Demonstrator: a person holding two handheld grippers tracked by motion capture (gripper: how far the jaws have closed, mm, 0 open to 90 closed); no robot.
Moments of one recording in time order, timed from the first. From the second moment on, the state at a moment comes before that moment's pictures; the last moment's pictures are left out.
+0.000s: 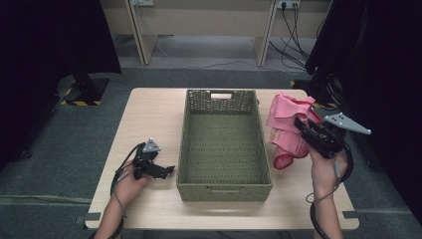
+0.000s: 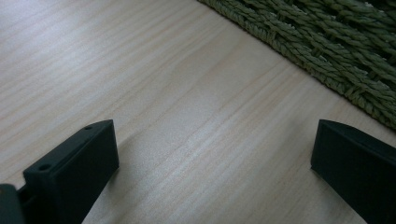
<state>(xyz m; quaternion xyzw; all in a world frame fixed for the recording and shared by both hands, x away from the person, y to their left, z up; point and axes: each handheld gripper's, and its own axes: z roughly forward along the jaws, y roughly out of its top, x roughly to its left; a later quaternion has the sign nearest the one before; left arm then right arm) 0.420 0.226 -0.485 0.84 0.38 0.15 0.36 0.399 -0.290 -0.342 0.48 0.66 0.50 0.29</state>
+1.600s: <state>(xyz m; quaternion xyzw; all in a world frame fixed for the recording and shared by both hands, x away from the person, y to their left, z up) 0.420 0.226 -0.485 0.84 0.38 0.15 0.36 0.419 -0.283 -0.392 0.50 0.68 0.46 0.27</state>
